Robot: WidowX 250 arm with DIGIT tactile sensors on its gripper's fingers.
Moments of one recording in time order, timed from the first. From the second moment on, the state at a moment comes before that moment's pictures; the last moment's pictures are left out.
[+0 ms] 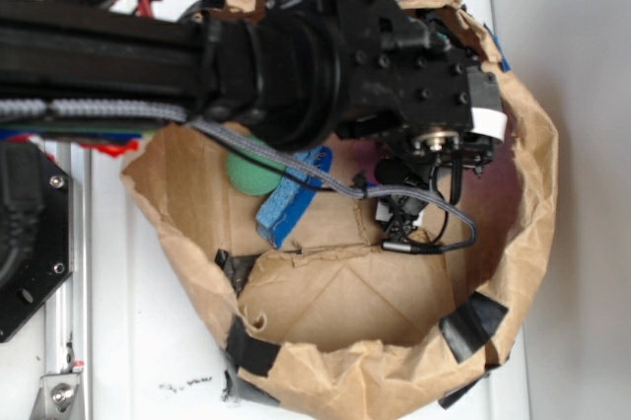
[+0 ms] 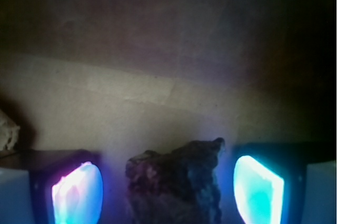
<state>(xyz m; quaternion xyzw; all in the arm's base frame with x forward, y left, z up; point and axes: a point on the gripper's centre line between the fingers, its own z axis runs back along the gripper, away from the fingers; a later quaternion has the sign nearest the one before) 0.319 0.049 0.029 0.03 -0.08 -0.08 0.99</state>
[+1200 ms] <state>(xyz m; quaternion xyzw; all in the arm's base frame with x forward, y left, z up) 0.296 0.032 0.057 0.01 -0.01 -0.02 1.00</state>
